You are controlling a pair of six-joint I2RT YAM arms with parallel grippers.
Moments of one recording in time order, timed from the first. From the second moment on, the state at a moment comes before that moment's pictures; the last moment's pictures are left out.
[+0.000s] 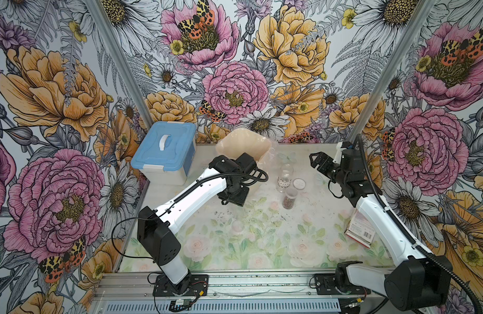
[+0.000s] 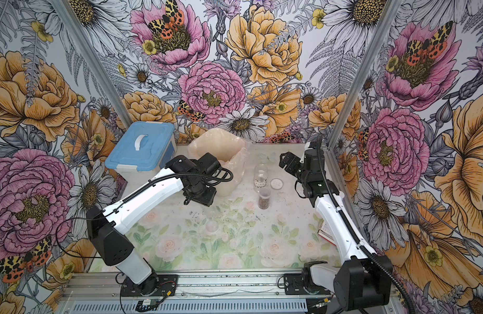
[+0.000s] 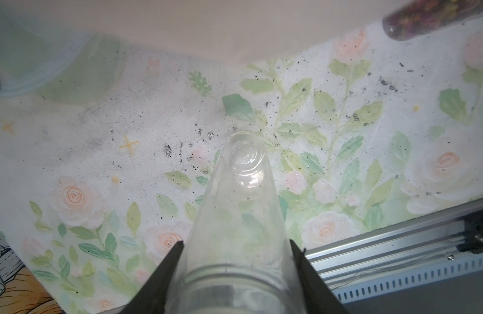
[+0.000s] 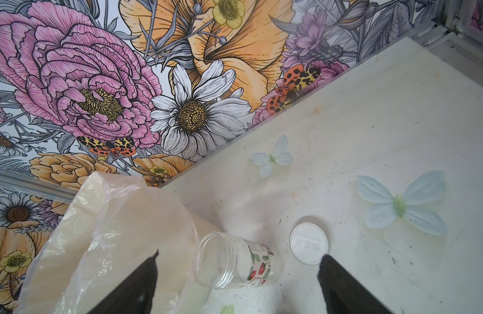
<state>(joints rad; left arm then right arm) -0.72 1.68 1.67 -1.46 -0.11 -0.35 0.09 1.21 1.04 -0.29 -0.15 0.64</state>
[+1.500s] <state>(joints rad) -0.70 1.69 1.52 -1.29 -0.14 -0.34 0.09 1.19 1.02 -0.30 -0.16 0.64</state>
